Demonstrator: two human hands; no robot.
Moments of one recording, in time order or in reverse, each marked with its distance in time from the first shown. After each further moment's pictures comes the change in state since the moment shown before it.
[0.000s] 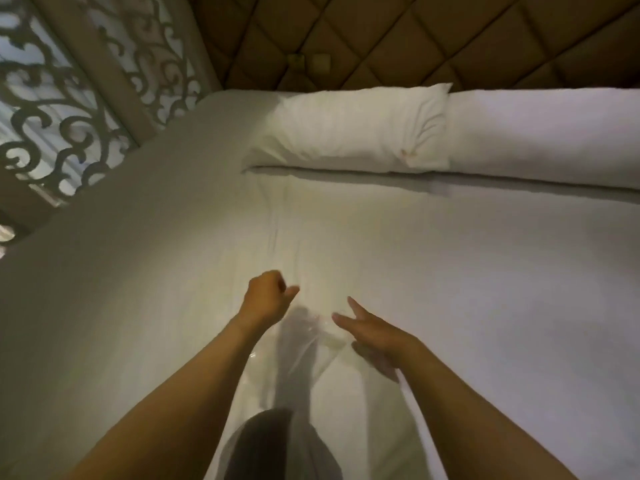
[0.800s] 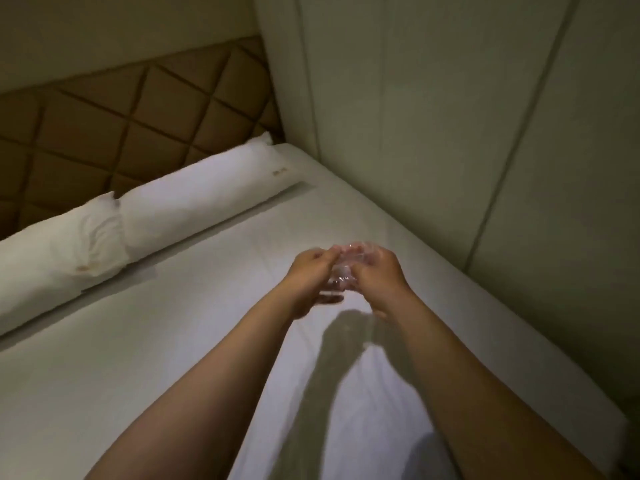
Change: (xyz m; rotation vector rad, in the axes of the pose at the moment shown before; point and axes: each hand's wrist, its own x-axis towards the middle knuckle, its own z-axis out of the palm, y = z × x) left_hand -0.322 0.438 0.201 -0.462 -0.989 0.469; right_hand -0.398 0.207 -0.211 0.795 1.230 -0.591
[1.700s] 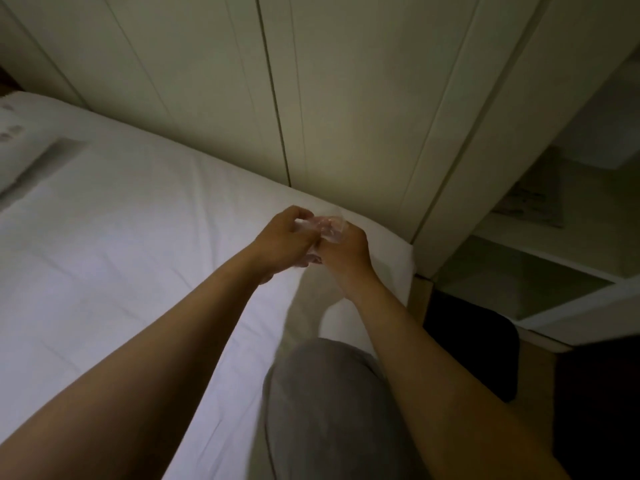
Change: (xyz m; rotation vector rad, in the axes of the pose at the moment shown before) left_hand -0.022 -0.052 0.212 0.525 -0.561 0.215; right_hand -0.104 0.084 -0.185 -0.166 0.602 -0.006
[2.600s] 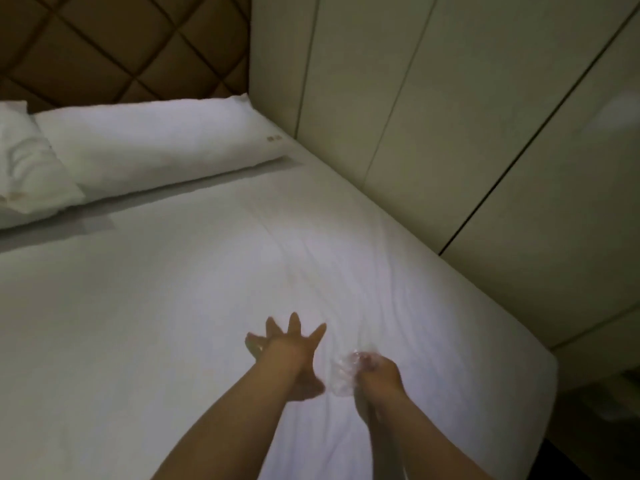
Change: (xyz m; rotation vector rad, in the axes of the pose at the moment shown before) left_hand -0.185 -0.317 -0.175 0.822 0.027 -0.287; right_hand -0.172 0.091 0.271 -0.434 -0.091 0.366
